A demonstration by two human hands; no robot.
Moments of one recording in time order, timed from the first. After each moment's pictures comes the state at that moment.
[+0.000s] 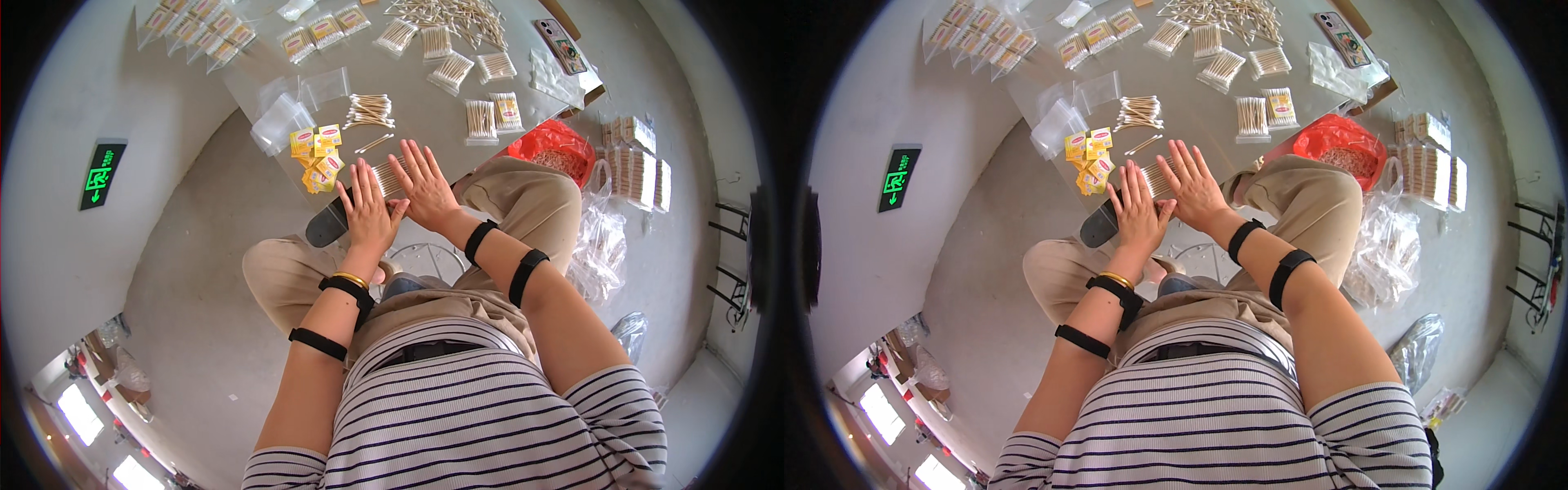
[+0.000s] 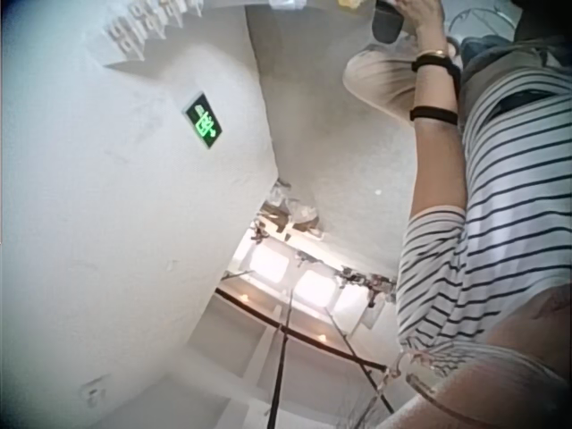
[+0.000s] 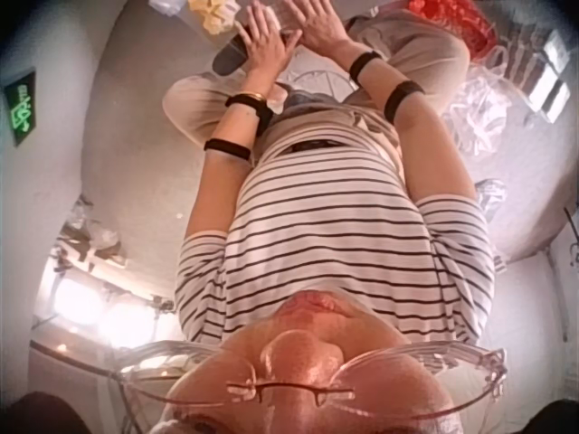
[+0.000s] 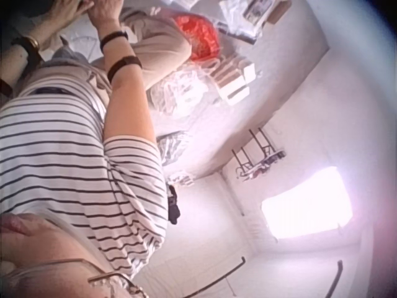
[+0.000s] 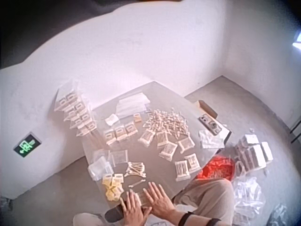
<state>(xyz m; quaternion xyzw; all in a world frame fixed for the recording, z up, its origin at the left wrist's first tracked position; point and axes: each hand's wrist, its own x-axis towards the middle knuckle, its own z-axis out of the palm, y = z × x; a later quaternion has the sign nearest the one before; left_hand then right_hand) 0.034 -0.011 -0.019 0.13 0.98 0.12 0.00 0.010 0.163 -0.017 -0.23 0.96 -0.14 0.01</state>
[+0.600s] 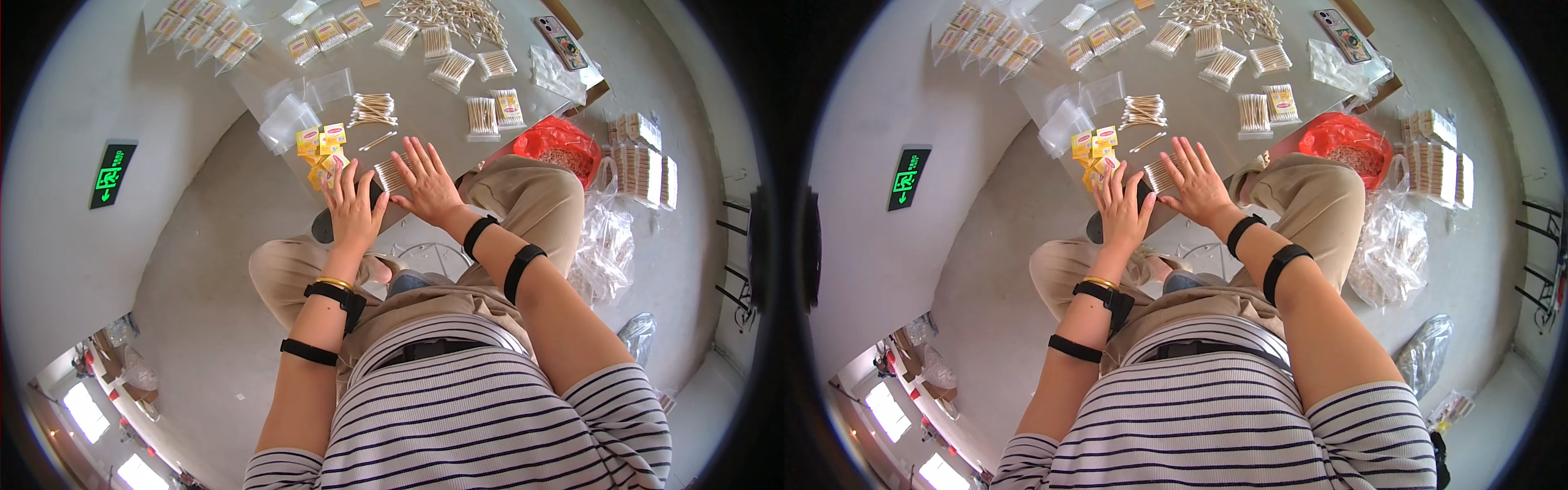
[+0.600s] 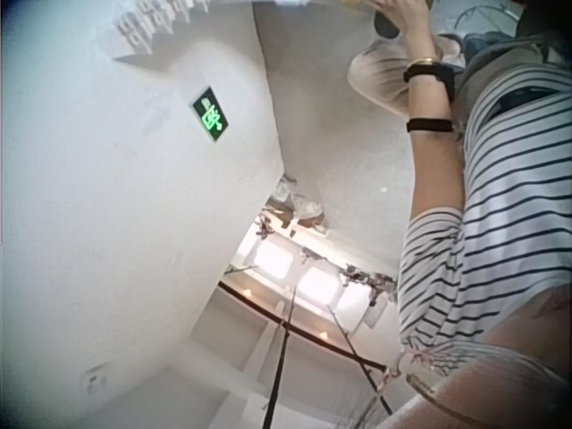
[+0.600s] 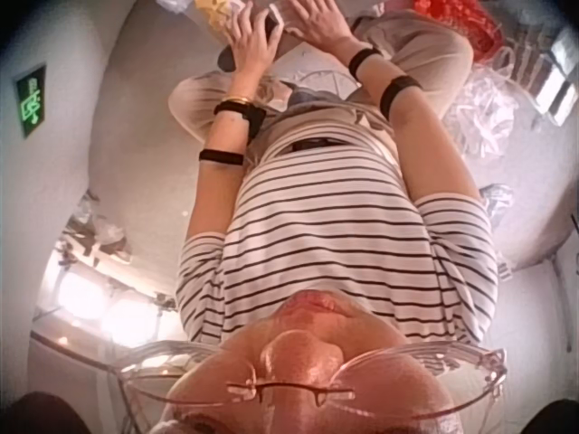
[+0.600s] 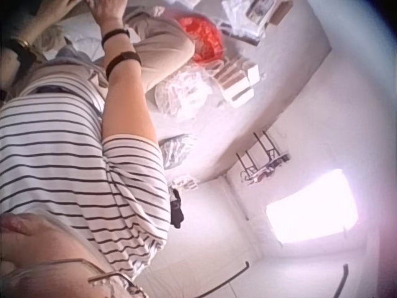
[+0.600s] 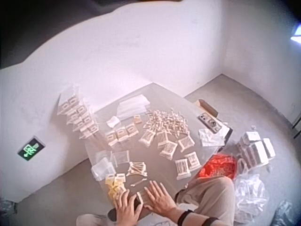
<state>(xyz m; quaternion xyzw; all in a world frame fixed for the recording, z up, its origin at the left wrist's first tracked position) 0.026 -0.049 0.012 0.15 0.97 0.17 -0.04 0.010 0.160 -0.009 -0.22 0.97 -0.10 0.02</state>
